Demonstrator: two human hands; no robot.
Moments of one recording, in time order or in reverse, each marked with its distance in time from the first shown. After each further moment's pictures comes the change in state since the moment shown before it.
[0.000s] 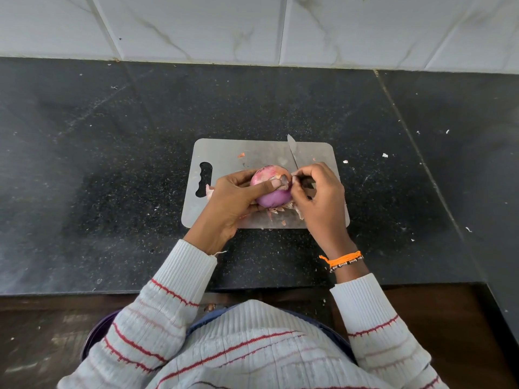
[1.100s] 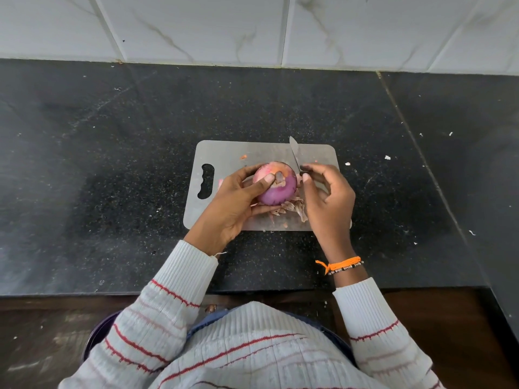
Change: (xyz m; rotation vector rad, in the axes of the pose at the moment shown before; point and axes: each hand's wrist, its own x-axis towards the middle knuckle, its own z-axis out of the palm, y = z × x) left_hand 0.008 -0.002 -0.004 -0.118 -0.086 -0.029; right_hand -0.001 -0.004 0.000 0.227 0.140 0.160
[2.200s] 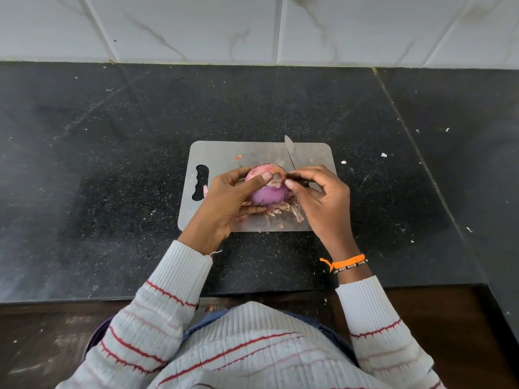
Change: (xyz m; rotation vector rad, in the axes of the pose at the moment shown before) left_hand 0.004 0.002 -0.003 0.101 0.051 0.002; right_hand 0.005 0.003 -0.009 0.063 -0.158 -0.052
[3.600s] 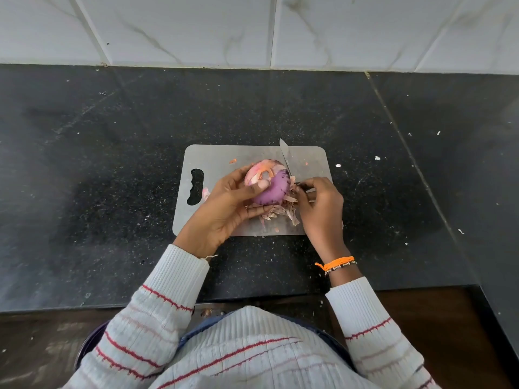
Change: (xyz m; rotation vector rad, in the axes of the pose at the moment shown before) left_hand 0.003 -0.001 0.000 -0.191 -0.204 -0.005; right_hand -0.003 0.022 0.004 -0.382 0.081 0.114
